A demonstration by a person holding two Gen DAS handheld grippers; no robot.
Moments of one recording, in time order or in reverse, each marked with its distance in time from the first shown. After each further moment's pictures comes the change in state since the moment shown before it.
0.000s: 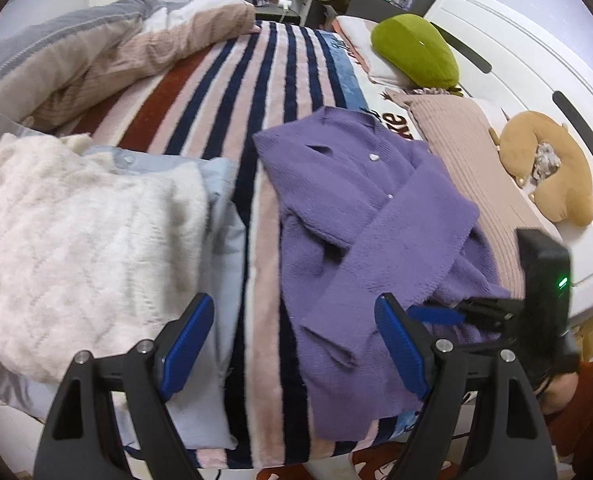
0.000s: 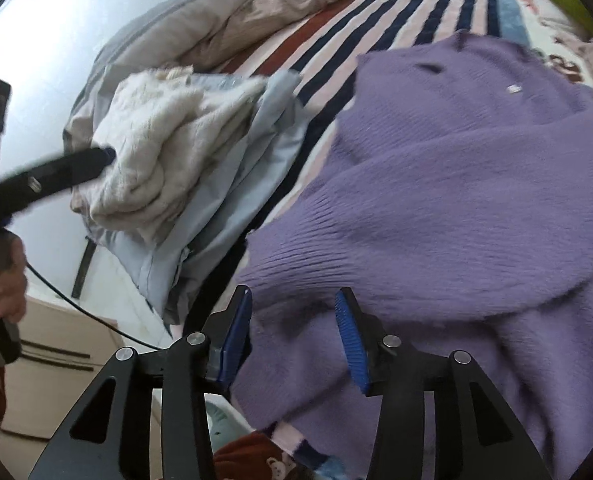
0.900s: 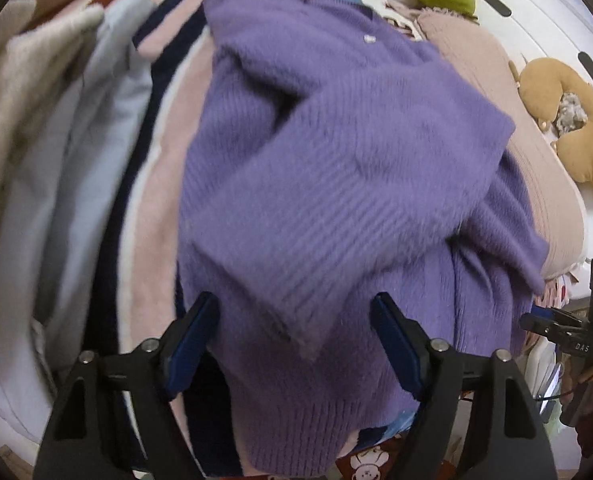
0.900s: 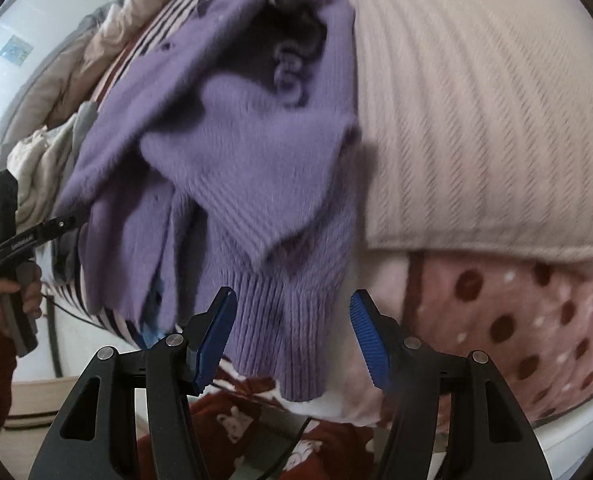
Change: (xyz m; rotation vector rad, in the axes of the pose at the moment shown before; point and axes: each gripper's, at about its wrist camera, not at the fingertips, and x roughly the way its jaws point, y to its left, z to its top) left arm 0.145 -0.042 -0.072 -0.065 0.240 -0.063; right arm -0.091 -0.181 -0.155 0.396 0.071 -0.195
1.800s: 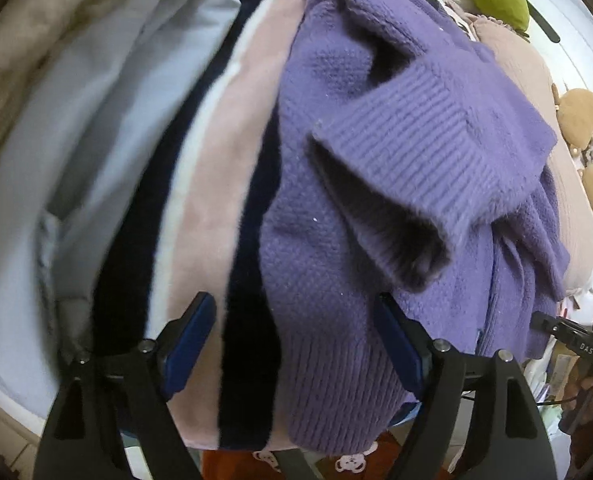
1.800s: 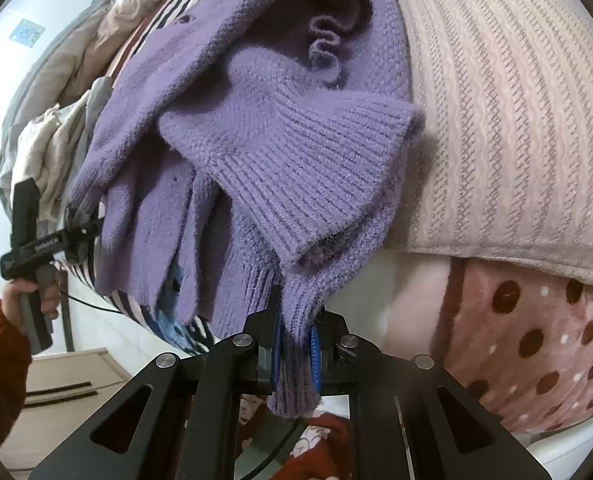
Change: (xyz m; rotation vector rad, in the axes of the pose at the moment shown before) left arm 0.009 0.037 -0.035 -0.167 0.068 0.019; right arm 0.012 0.013 0.012 -0.038 0.084 0.054
